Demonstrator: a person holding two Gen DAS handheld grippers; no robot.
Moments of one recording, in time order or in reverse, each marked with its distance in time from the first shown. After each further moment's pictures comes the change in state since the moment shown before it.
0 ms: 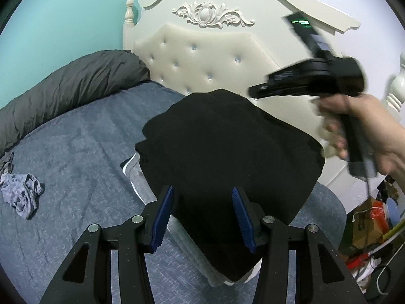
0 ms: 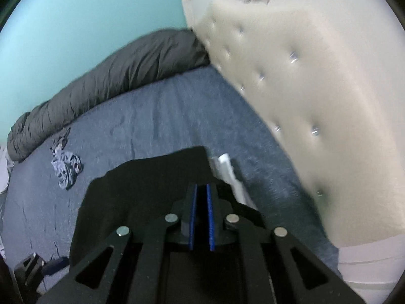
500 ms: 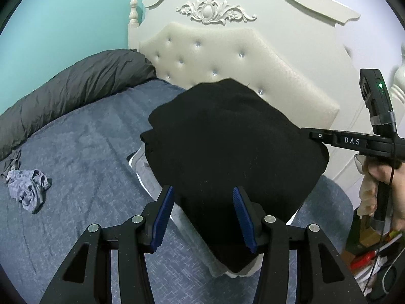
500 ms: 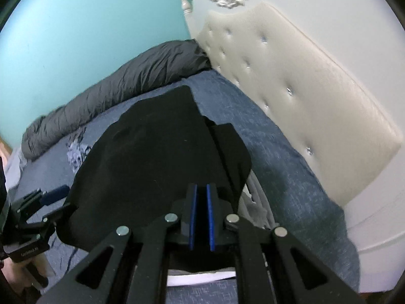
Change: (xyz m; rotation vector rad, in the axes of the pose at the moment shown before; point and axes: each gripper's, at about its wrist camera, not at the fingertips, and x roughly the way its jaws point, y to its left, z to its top) left arm -0.002 -0.003 -0.017 0.010 0.012 0.057; right arm -0.041 -0.042 -0.109 0.057 -0.090 0.048
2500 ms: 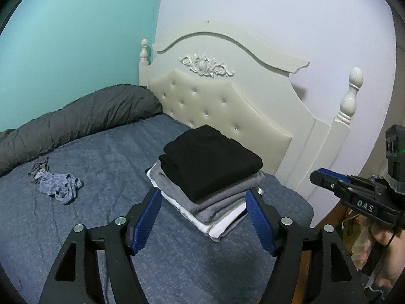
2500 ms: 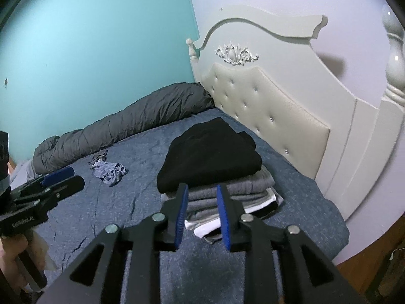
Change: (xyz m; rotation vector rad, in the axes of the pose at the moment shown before) left arm -0.242 -0.029 -0.040 -0.016 -0.182 -0.009; right arm -0.221 0.127 -0.109 0.011 -0.234 -0.061
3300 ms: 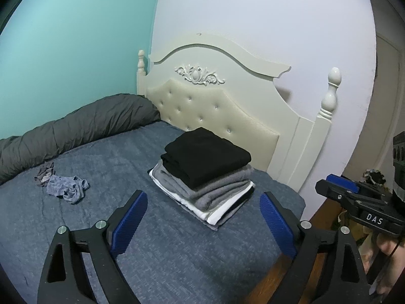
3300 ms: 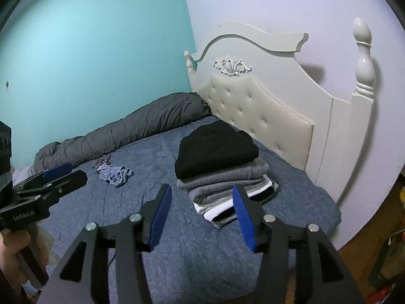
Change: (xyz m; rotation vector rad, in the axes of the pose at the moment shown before) left arm -0.066 -0.005 -0.030 0.038 -0.042 -0.017; right arm -0.077 0.044 -0.047 0.035 -0.064 -0.047
